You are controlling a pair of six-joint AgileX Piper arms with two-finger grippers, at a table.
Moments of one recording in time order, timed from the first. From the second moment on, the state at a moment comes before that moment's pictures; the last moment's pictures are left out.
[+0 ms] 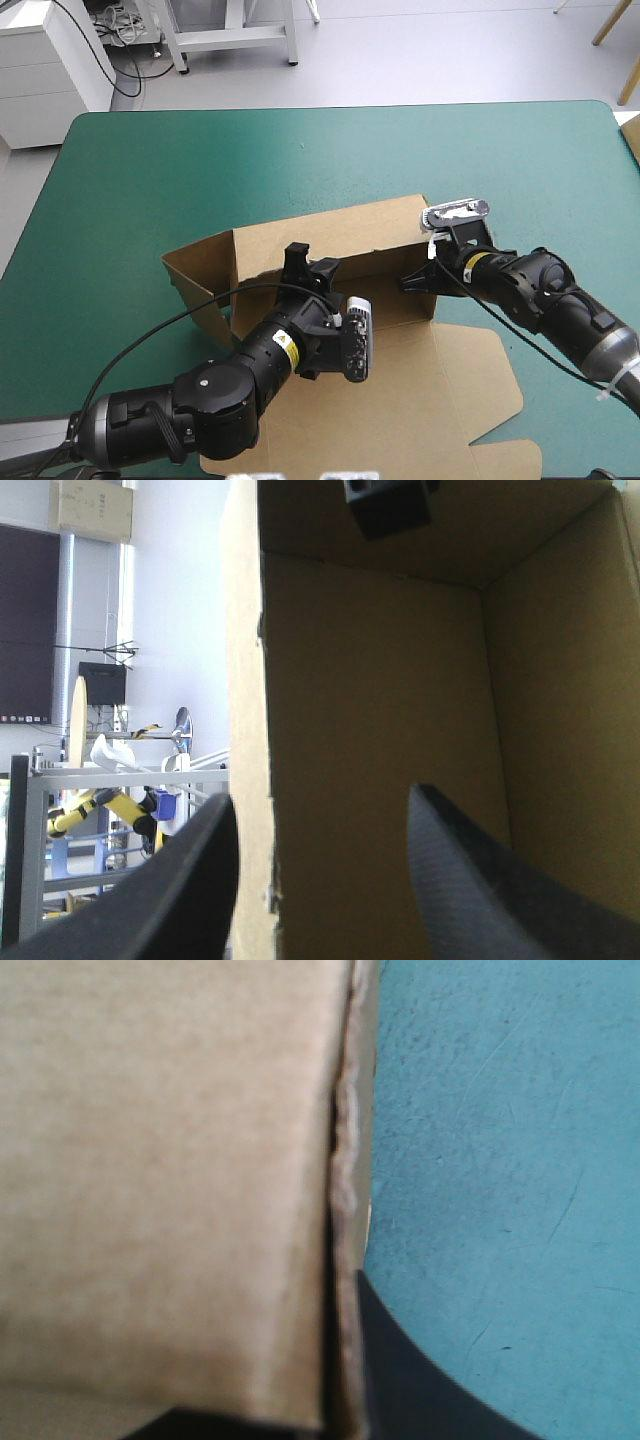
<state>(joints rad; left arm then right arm) -1.37 1.28 -1.04 1.09 0.83 -0.09 0.50 1.22 -0.96 -0.08 0.62 0.22</state>
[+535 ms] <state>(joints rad) -0.86 1.29 -1.48 0.37 0.94 0.36 0.40 1.42 -1.29 -0.09 0.99 0.17</state>
